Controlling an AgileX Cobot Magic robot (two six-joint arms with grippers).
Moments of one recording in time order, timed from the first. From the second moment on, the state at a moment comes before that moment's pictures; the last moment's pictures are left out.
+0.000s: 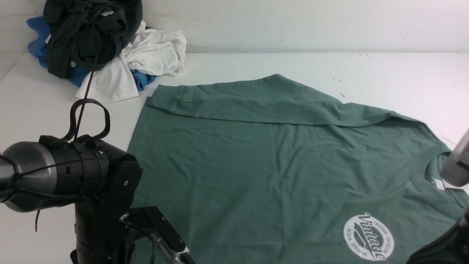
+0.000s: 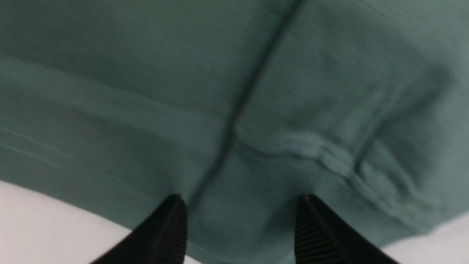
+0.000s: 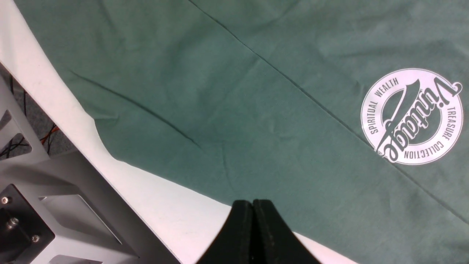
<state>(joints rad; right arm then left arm) 0.42 0.93 -0.84 0.33 1.25 -0.44 -0.46 1.68 -0.82 0.03 1.06 0.36</state>
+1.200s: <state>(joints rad) 0.42 0.93 -0.84 0.33 1.25 -0.44 -0.46 1.61 -0.82 0.05 1.07 0.30</state>
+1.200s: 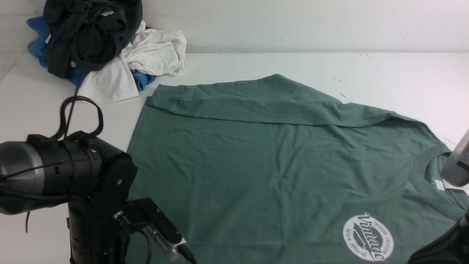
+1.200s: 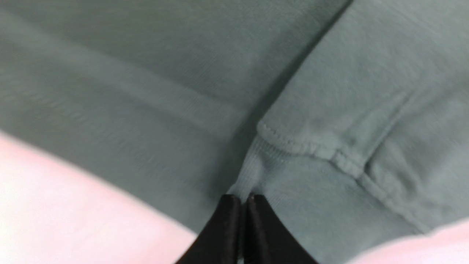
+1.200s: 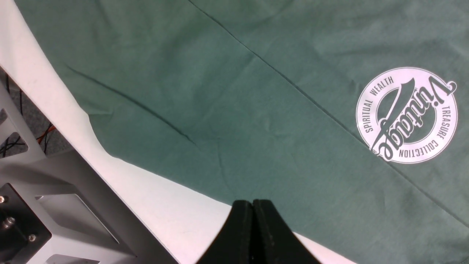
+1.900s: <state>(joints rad) 0.42 1.11 -0.84 0.03 1.14 -0.15 -0.46 1.43 -1.25 0.14 1.22 0.29</state>
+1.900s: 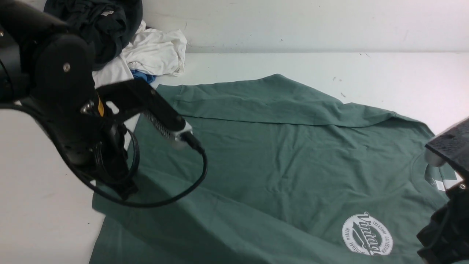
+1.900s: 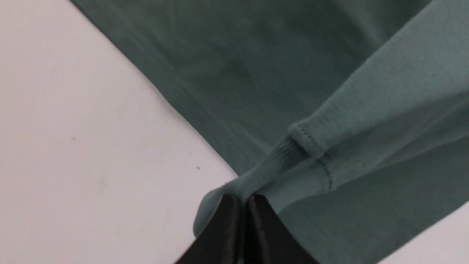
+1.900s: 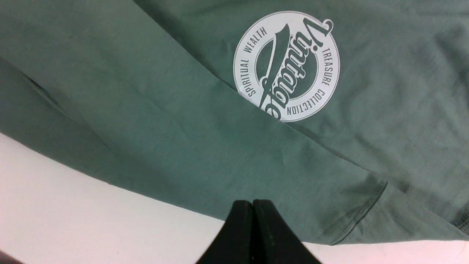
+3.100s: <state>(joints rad) 0.30 1.34 -0.85 0.00 0.96 -0.09 -0.33 1.99 -1.79 0.22 1.24 0.33</state>
